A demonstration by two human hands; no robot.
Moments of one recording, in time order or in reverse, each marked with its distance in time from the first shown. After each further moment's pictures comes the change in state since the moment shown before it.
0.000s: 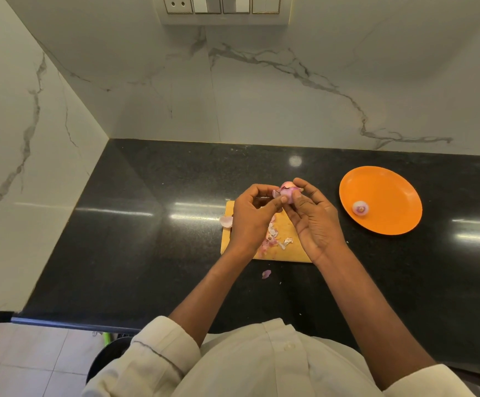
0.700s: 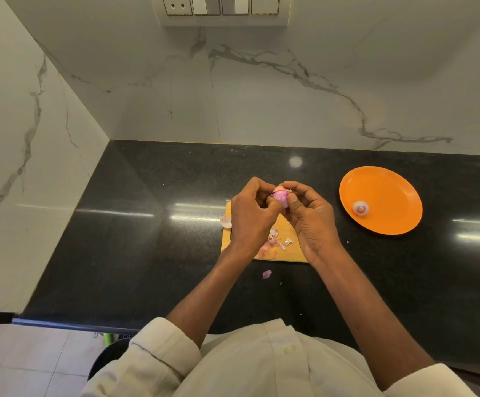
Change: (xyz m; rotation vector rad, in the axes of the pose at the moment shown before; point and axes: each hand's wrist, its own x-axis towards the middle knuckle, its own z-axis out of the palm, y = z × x) left_hand -0.003 0.014 0.002 0.342 0.098 0.188; right_hand -0.002 0.007 0.000 -0.293 -0.069 -0.143
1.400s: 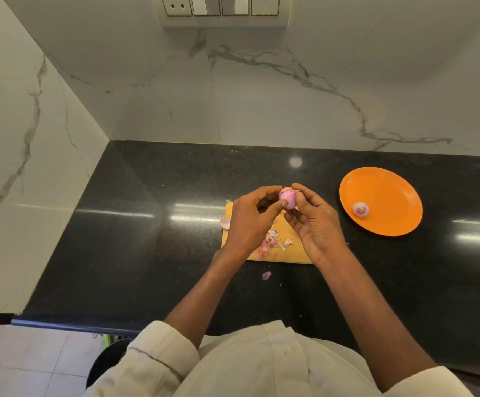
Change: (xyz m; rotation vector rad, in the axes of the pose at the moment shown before) left_hand 0.005 -0.016 -0.006 0.018 -0.175 0.026; right_hand 0.004 -0.004 -0.007 0.159 0.117 0.189
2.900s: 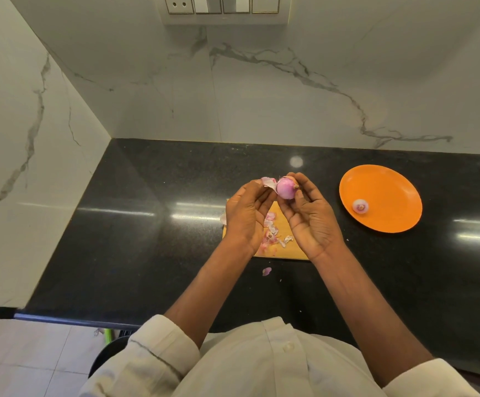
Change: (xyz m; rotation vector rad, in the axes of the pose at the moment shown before) left_hand -0.002 0.029 0.008 -1.126 0.312 -0.506; right_hand -0.002 0.005 0.005 0.303 -0.195 -0.015
